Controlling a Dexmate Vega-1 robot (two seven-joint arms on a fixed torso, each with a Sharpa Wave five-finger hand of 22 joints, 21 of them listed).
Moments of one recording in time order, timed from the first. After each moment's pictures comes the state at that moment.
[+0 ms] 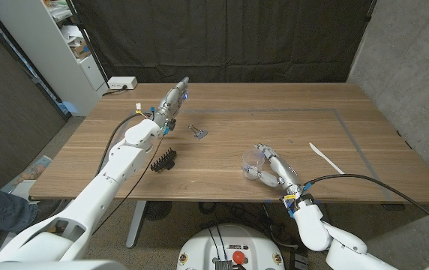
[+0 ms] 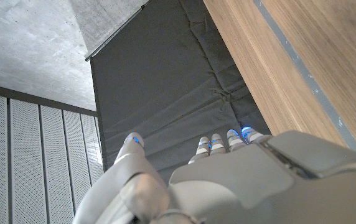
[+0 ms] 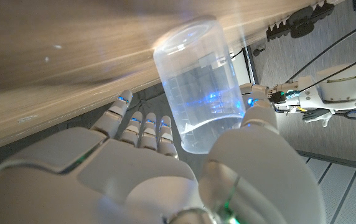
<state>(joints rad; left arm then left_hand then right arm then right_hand) 0.82 0.45 0.28 -1.47 -0.43 -0.06 -0.09 0.19 0.01 0.30 -0.08 0.23 -0.13 0.07 0.18 0.17 -0.17 0.04 0.20 0.19 -0.17 0.07 0.18 0.18 -0.17 0.01 0.19 0.18 -1.34 -0.71 -0.55 -1.84 -0.38 0.08 -0.60 0.56 -0.14 0.11 -0.14 0.48 0.21 0.03 0.26 0.19 0.12 0.05 0.23 0.20 0.04 0.06 0.22 0.21 0.23 0.07 0.19 0.17</state>
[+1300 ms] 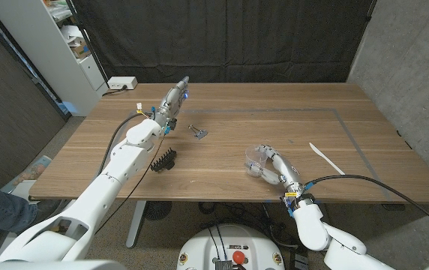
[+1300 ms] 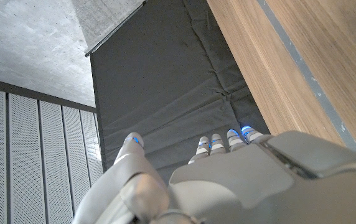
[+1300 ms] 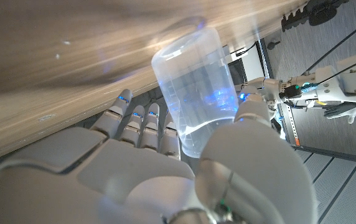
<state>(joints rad) 0.81 0.44 0.27 -1.45 -0.43 -0.06 -0.09 0.19 0.01 0.29 -0.08 0.23 -0.13 0.07 0.19 0.17 -0.17 0.04 0.20 0.19 -0.17 0.07 0.18 0.18 -0.17 0.02 0.19 0.18 -1.36 -0.70 -0.54 -1.88 -0.33 0.03 -0.62 0.66 -0.06 0.13 -0.14 0.52 0.41 -0.02 0.31 0.20 0.27 0.02 0.26 0.20 0.13 0.04 0.24 0.21 0.26 0.05 0.19 0.17</state>
